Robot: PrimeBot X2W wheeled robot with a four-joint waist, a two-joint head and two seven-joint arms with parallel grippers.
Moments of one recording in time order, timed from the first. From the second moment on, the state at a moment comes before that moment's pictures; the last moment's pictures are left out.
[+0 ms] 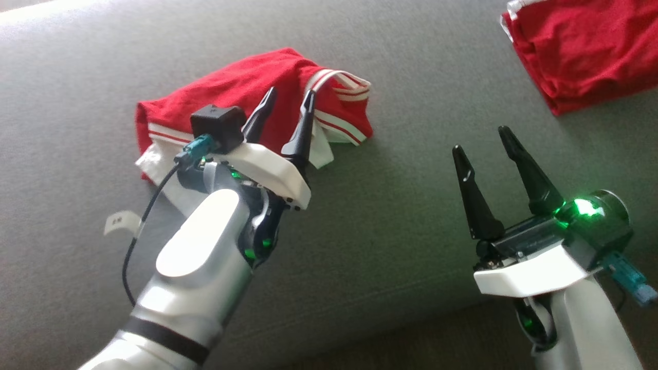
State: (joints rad) left arm -0.67 0.04 -0.64 0.60 -0.66 0.04 -0.24; right arm -0.14 -0.06 0.10 -0.06 0.12 0.13 -0.26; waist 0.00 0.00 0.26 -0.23
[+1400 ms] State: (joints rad) left arm 0.16 0.05 -0.30 -0.10 -0.18 0.17 -0.26; right arm 0.04 -0.06 0.11 0.04 0.18 0.13 -0.26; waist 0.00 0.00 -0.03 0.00
